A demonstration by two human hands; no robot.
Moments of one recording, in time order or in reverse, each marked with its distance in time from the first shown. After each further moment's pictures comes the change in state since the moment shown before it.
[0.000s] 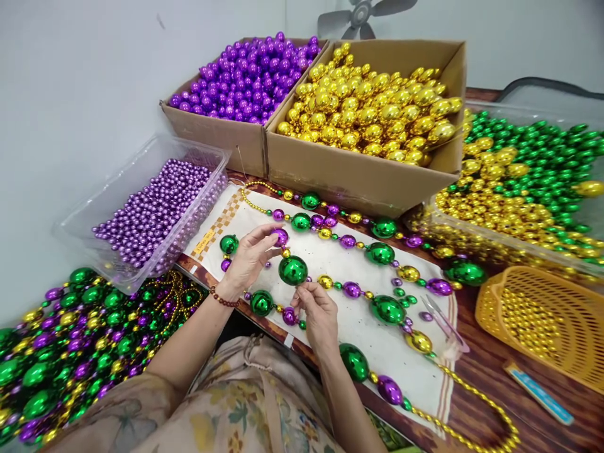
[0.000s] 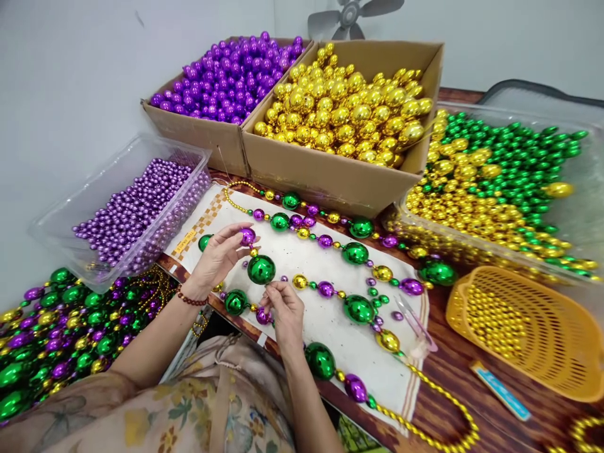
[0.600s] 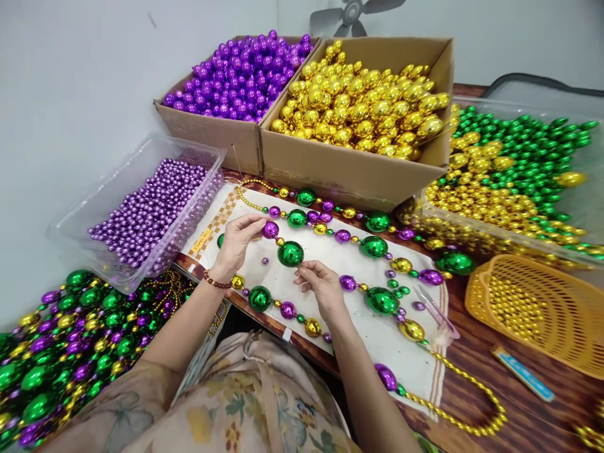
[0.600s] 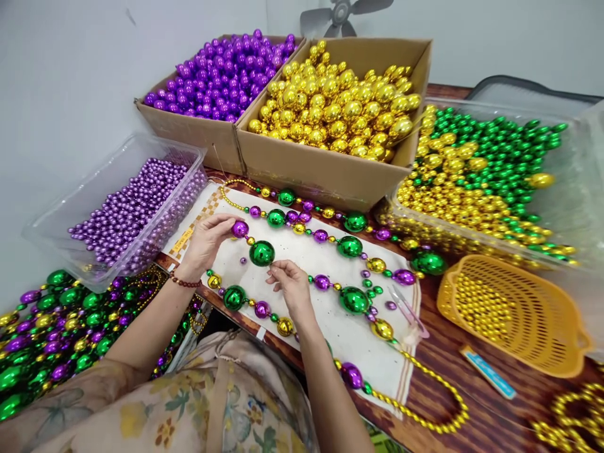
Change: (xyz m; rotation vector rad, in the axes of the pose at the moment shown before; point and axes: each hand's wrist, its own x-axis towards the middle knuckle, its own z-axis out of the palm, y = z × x) left_hand 0.023 0.010 -0.019 0.292 0.117 0.153; right_hand 0.041 -0.029 -0.010 -0.124 -0.043 0.120
